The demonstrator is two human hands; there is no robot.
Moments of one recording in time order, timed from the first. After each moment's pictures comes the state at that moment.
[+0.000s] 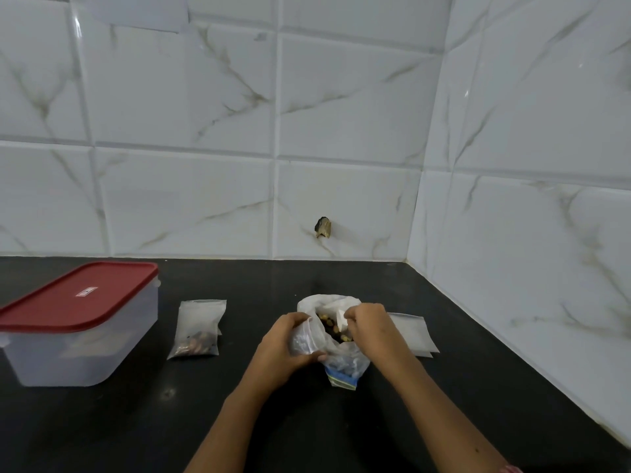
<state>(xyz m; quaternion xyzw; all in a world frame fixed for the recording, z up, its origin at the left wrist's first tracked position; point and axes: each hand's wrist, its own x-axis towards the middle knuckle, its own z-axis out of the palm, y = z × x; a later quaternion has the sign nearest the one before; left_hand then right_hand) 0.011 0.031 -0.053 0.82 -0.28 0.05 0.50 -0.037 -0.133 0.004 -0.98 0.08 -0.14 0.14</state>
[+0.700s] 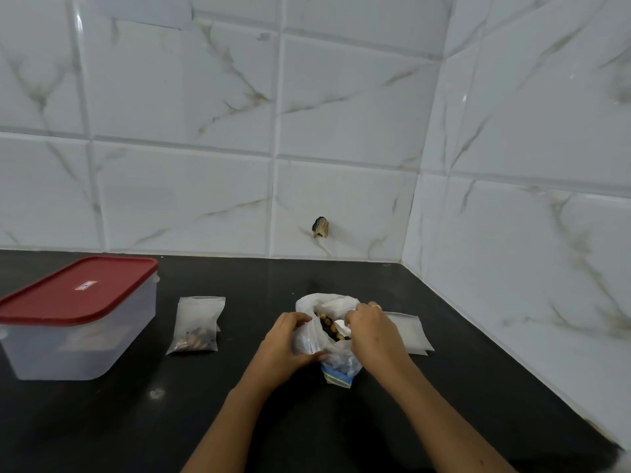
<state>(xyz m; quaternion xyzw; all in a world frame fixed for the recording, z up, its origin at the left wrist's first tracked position) 0.009 0.030 -0.055 0.82 -0.30 0.06 0.49 -0.055 -0.118 0.010 -0.99 0.09 -0.12 -0.01</state>
